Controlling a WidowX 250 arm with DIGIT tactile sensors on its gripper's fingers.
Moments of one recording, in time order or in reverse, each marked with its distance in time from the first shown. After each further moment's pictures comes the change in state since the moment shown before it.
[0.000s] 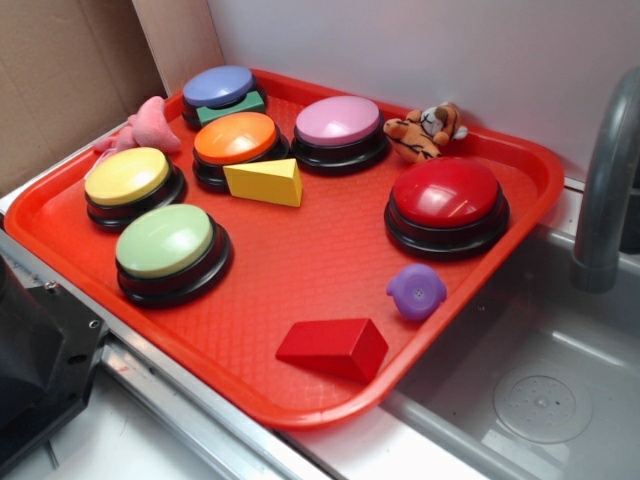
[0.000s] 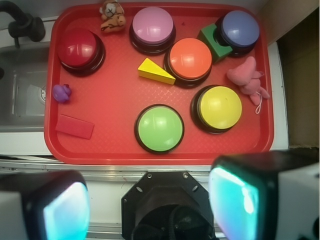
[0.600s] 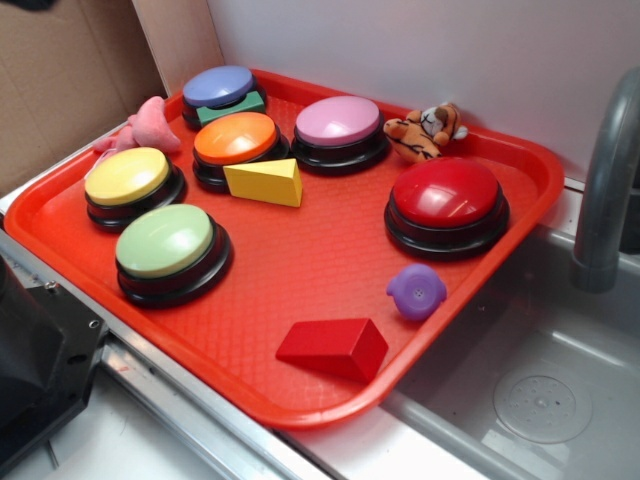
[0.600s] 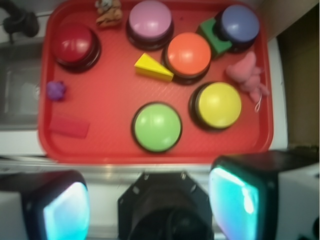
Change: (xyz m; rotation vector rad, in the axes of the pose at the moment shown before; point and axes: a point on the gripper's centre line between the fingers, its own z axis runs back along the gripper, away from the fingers) arm 0.012 -0.011 -0.025 0.013 -0.005 -0.094
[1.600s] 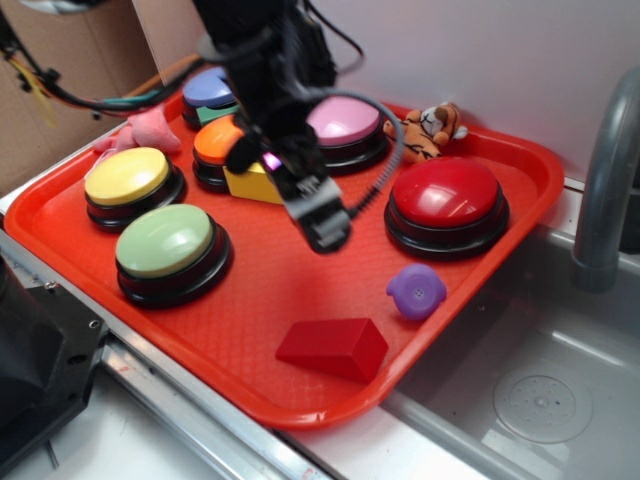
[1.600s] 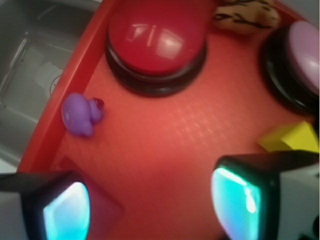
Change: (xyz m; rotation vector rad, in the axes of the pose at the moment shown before) arm 0.063 -0.081 -0.153 -0.099 -0.064 -0.317
